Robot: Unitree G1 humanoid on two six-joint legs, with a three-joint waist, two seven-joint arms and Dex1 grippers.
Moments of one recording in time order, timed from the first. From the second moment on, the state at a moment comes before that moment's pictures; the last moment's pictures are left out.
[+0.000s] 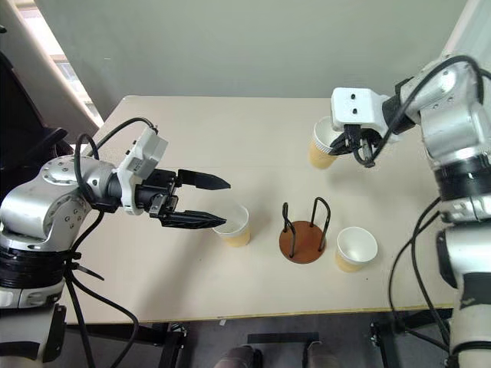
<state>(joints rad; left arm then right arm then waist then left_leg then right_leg) -0.72 0.87 0.00 -0.12 -0.61 0.70 -1.38 -1.28 -0.84 0.31 0.17 -0.06 0.33 1.60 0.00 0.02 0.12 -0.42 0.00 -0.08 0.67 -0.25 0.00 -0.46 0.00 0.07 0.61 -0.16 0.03</state>
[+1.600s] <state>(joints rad) -0.75 0.85 -0.05 -0.05 -0.51 0.60 -1.33 -1.12 -0.84 0.36 -0.23 0.10 0.58 1.47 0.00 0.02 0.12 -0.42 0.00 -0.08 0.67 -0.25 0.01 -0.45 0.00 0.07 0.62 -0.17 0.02</state>
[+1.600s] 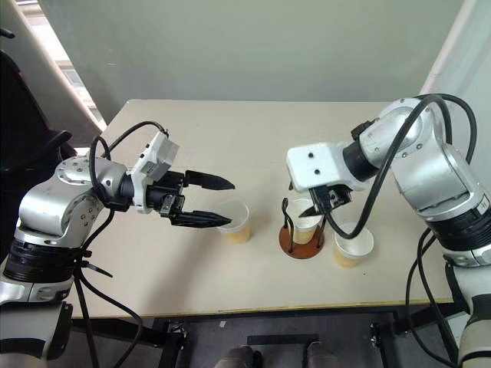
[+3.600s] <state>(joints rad) -0.82 0.79 -0.40 0.10 0.04 0.03 -1.43 -1.10 -1.00 0.06 -0.32 0.74 1.08 1.27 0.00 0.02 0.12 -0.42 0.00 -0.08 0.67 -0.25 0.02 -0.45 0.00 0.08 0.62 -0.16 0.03</state>
